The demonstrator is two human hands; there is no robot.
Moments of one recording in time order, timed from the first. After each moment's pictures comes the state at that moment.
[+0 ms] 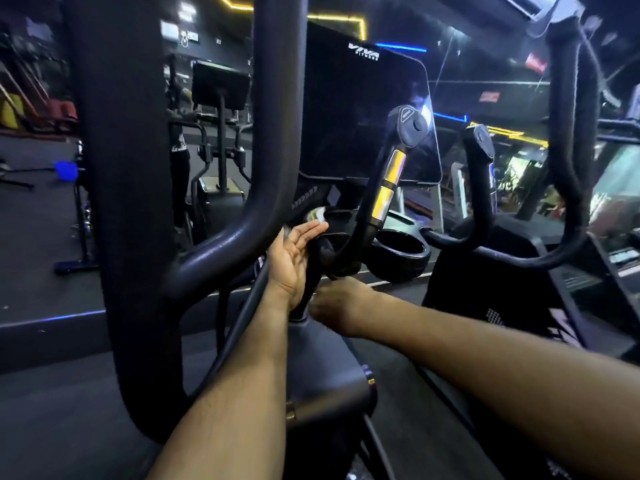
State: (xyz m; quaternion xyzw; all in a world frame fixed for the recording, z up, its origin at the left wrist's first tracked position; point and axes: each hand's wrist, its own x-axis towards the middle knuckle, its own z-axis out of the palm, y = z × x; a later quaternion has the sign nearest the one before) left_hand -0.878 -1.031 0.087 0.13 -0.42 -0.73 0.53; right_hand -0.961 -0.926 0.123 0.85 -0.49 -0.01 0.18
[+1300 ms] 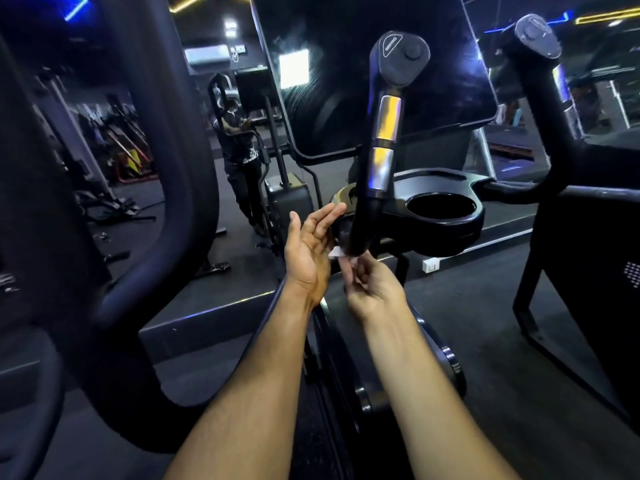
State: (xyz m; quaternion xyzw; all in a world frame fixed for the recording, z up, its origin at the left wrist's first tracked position) left_hand -0.879 -1.044 0.076 0.16 -0.49 -0.67 0.53; right_hand -0.950 -0.958 0.094 0.06 0.22 -0.78 0.59
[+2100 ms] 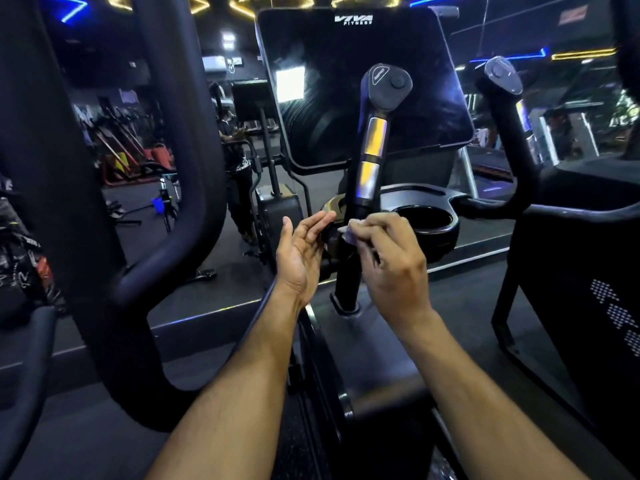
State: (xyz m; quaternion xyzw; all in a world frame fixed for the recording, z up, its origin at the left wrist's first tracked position) left_hand -0.879 -1.029 0.085 0.15 -0.48 -0.67 0.54; right_hand -0.990 -0.903 0.111 -0.62 0.41 -0.60 -0.31
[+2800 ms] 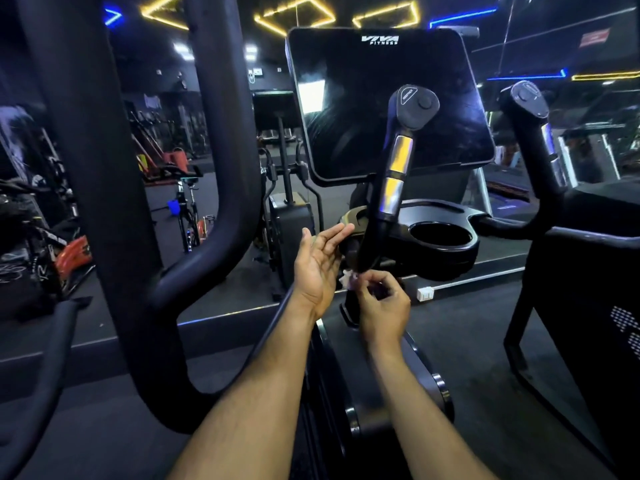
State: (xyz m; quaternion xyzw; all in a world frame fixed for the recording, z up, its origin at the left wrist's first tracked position) left_hand -0.874 -1.027 0.083 0.16 -0.48 -0.68 0.53; right_hand -0.949 -0.941 0.051 -0.37 0.47 -0.79 0.16
